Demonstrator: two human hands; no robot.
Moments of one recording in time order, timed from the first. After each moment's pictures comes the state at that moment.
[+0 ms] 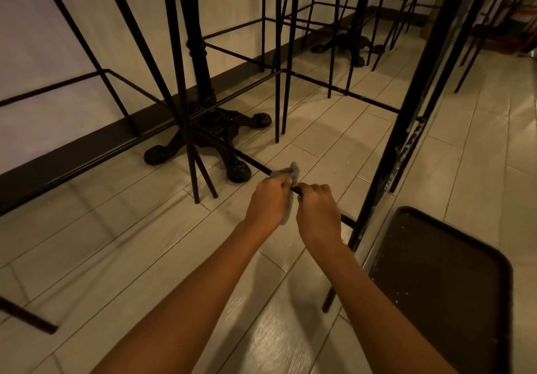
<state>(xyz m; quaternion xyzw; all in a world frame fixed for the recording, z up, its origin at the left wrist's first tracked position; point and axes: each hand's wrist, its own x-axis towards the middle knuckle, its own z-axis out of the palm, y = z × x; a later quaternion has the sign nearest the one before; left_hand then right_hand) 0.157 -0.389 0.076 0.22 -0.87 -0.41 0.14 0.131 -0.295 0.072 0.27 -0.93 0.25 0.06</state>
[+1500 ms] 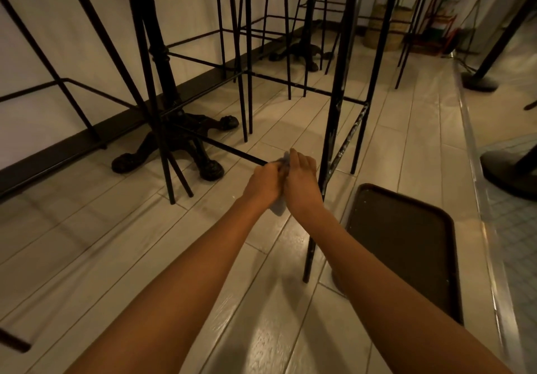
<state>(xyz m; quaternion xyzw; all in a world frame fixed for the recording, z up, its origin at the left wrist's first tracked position) 0.168 -0.347 0.083 0.16 -0.90 -0.41 0.05 0.156 -0.260 0.095 0.26 -0.94 0.23 0.02</state>
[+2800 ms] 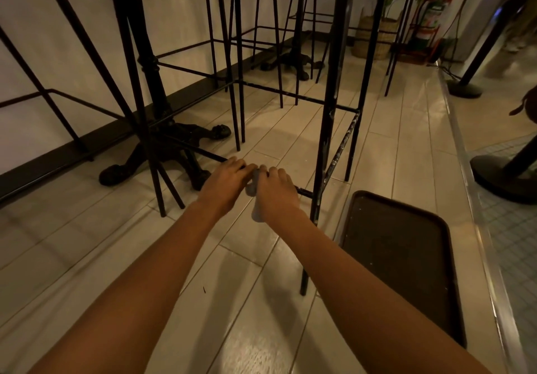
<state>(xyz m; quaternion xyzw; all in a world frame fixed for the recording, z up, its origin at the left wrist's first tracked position) 0.161 -0.425 0.059 -0.05 -0.99 0.00 0.16 0.144 -0.296 0.079 0.31 -0.95 0.06 0.04</state>
